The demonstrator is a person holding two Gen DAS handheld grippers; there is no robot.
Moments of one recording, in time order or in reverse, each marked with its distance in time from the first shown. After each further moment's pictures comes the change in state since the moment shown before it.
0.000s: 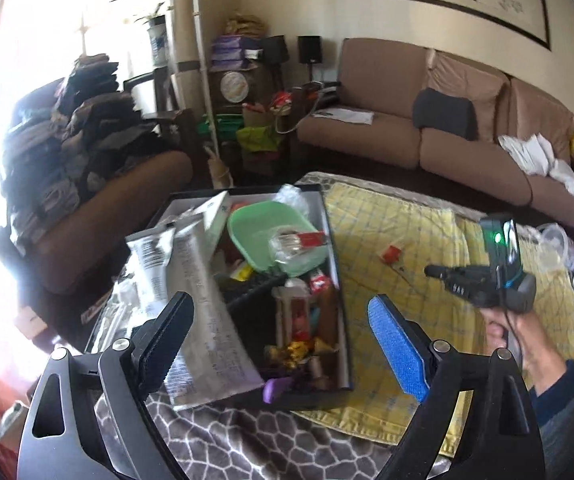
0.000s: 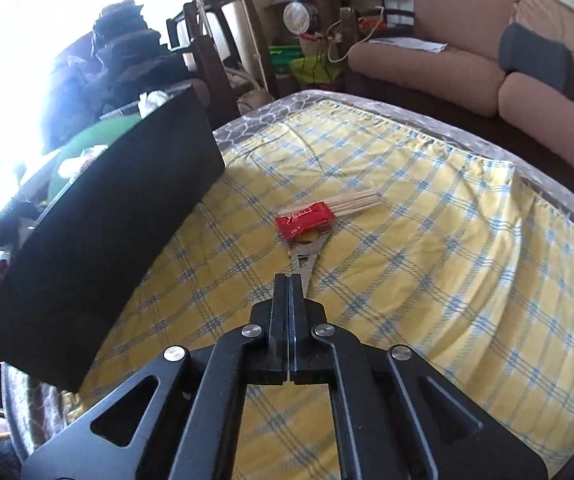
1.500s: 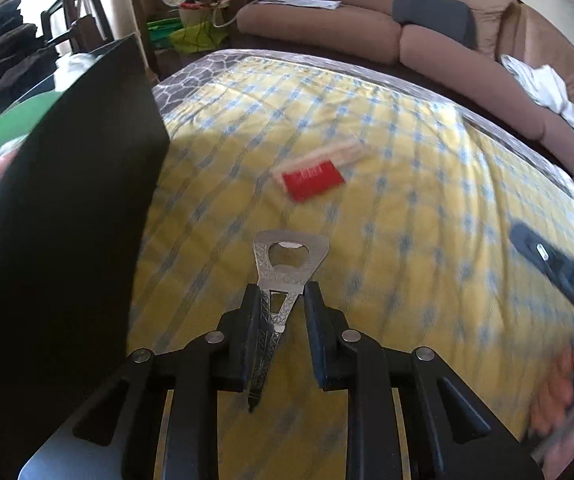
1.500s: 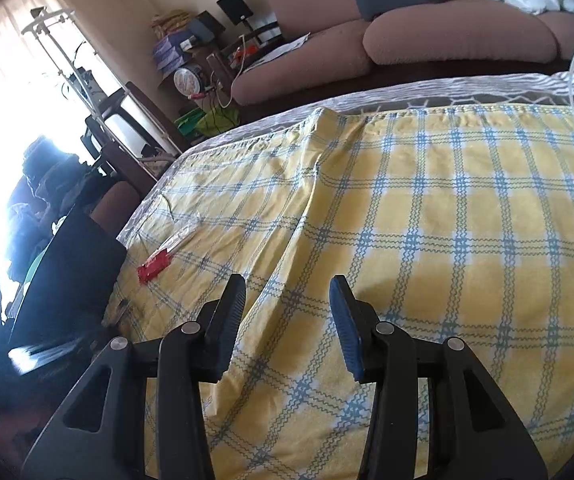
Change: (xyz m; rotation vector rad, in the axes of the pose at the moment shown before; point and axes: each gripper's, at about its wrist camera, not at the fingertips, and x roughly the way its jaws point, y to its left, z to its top) left arm 0.232 -0.160 -0.024 0.023 0.357 -0.118; right arm -0.018 -0.149 -0.059 0.475 -0.169 -0.039
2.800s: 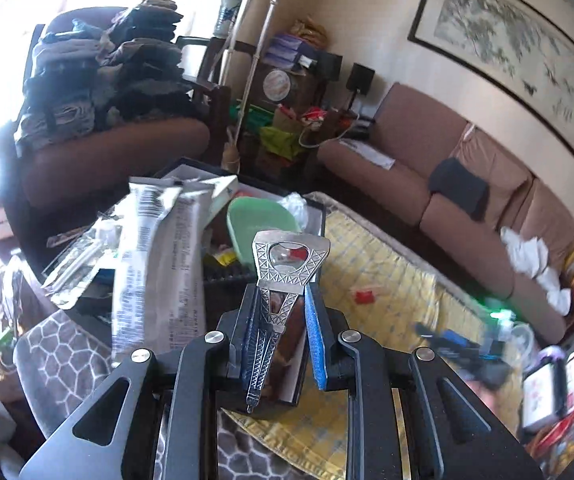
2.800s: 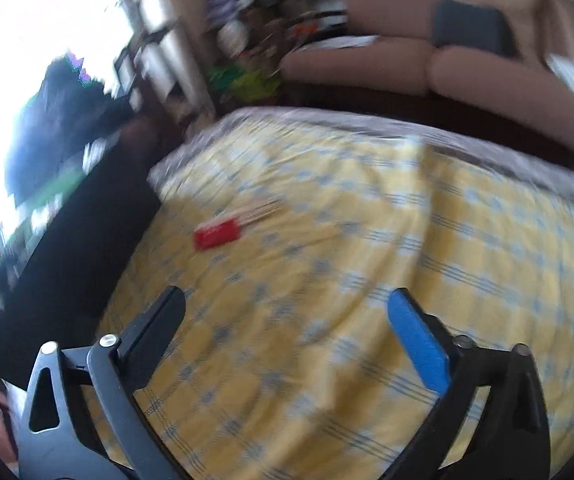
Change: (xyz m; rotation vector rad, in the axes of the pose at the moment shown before) left arm -0.244 0.165 -0.082 -0.413 -0.426 -0.034; right arm 0.003 0.120 0.000 -0.350 0.110 -0.087
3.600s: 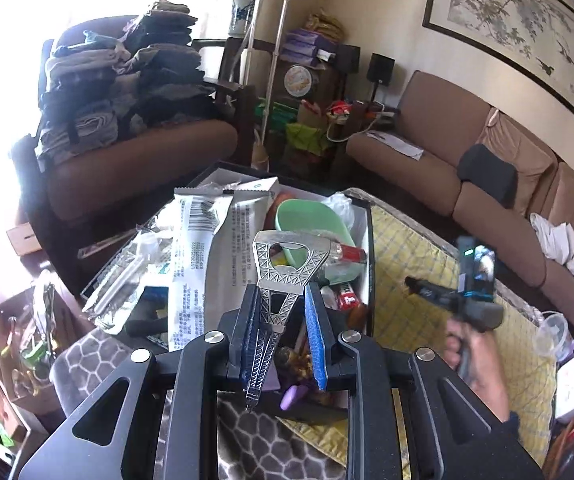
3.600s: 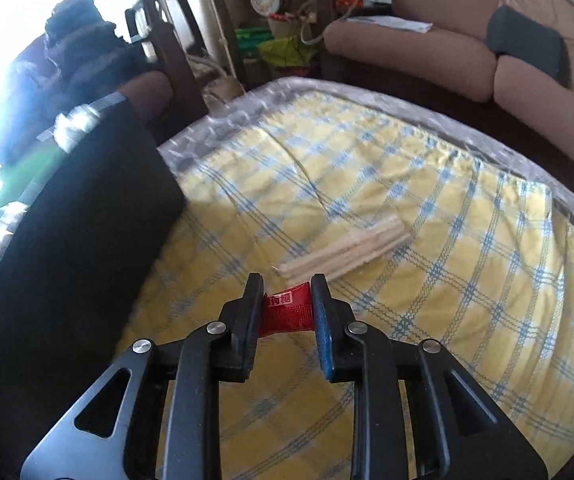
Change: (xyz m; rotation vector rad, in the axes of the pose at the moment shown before) left arm 0.016 0.022 0.010 0.072 0.019 0.125; right arm 0.085 0.077 0.056 -0.064 0.094 0.026
